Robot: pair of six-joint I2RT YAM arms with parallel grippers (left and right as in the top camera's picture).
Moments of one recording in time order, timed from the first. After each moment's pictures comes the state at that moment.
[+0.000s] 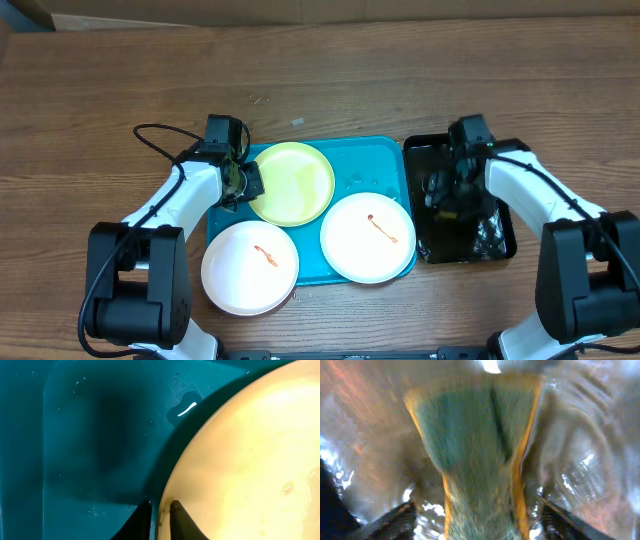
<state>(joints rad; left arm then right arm) -0.10 1.76 1.01 -0.57 0.04 -0.37 0.15 1.77 1.06 -0.79 0.01 0.37</state>
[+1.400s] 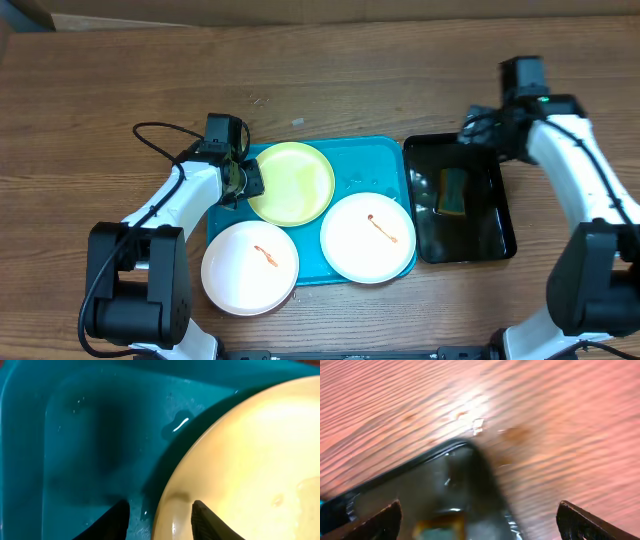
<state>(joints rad) -0.10 1.76 1.01 -0.53 0.04 -0.37 -0.04 1.78 1.37 -0.84 0.11 0.35</state>
